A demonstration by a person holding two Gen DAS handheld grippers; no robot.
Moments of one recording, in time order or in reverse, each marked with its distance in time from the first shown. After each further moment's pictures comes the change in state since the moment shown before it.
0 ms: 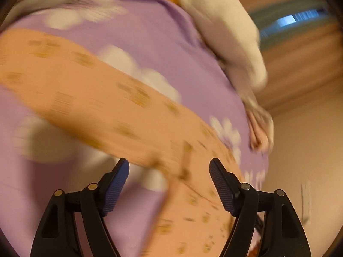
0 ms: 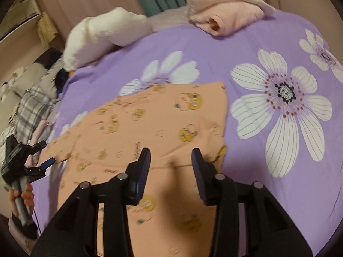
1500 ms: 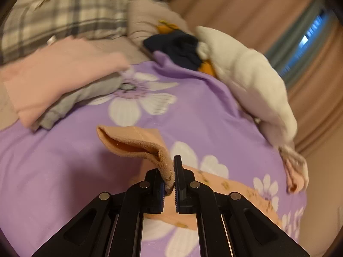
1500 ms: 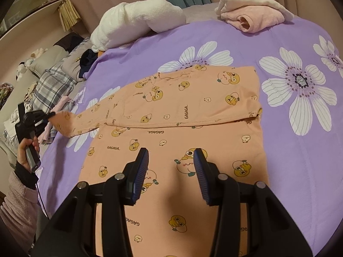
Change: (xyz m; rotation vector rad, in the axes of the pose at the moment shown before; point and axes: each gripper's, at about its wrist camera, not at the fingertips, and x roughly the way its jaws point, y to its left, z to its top) left arm -0.074 -0.002 0.057 0.138 -0.307 0.274; right arm -0.028 0.056 -0.055 -0.071 0.031 0.074
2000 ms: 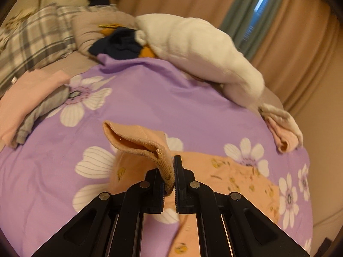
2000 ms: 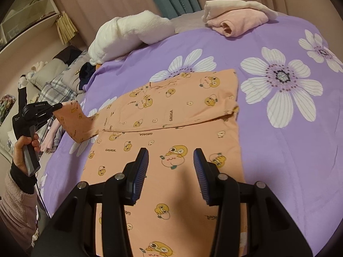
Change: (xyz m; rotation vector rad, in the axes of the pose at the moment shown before) left arm -0.006 -0.118 -0.039 0.262 0.074 -0.040; right arm -0.034 -0.030 -0.014 0.062 -0.065 0.004
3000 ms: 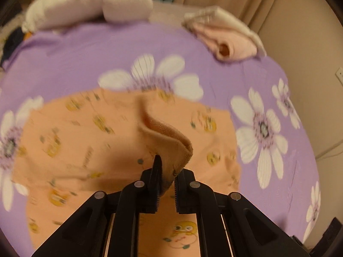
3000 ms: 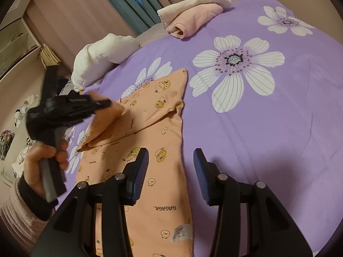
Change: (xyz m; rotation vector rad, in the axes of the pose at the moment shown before) left arm 0.105 -0.230 -0.120 0.328 0.338 -0.141; right arm -0.024 -0.089 -0.022 0.192 -0.071 -0.004
